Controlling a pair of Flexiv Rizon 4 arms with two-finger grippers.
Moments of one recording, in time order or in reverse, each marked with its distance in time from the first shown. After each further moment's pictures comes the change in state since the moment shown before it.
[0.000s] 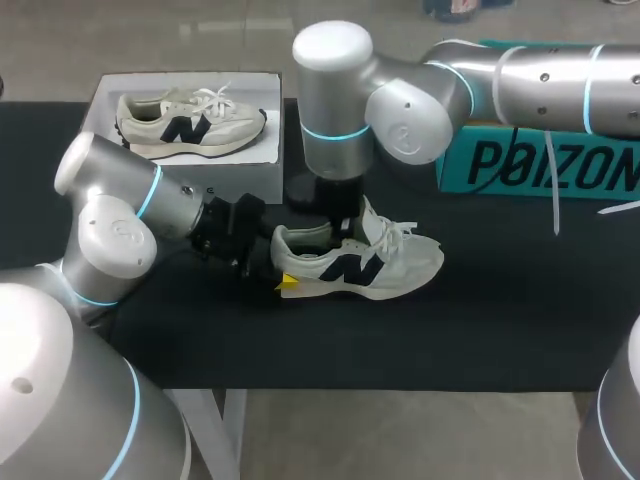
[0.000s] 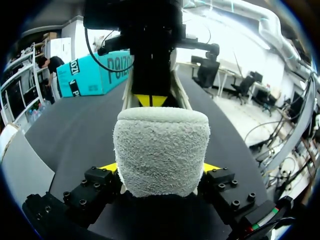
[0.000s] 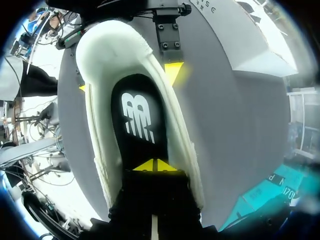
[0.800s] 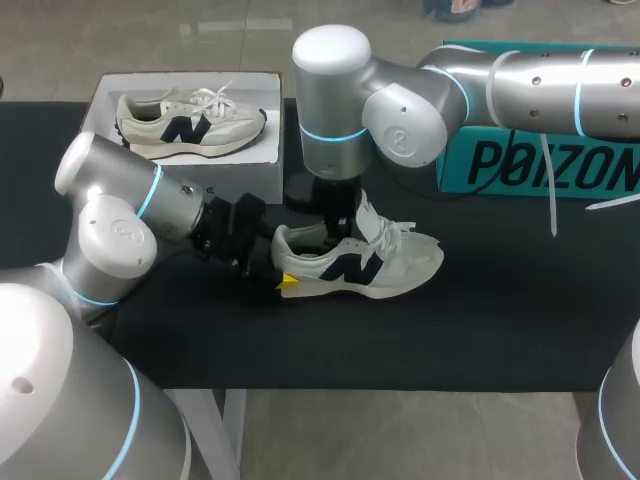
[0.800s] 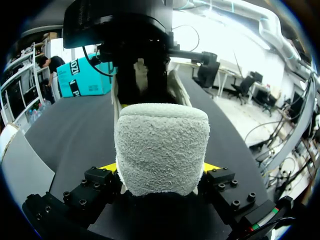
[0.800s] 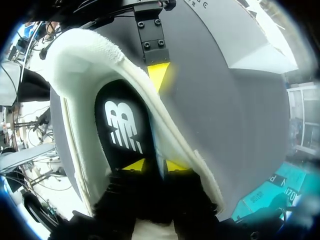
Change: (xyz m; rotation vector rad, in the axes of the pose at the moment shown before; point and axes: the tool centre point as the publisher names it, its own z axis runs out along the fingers) left arm -0.001 0.000 0.000 0.000 0.000 -0.001; right arm -0.012 0.008 0.010 -0.012 -0.006 0.031
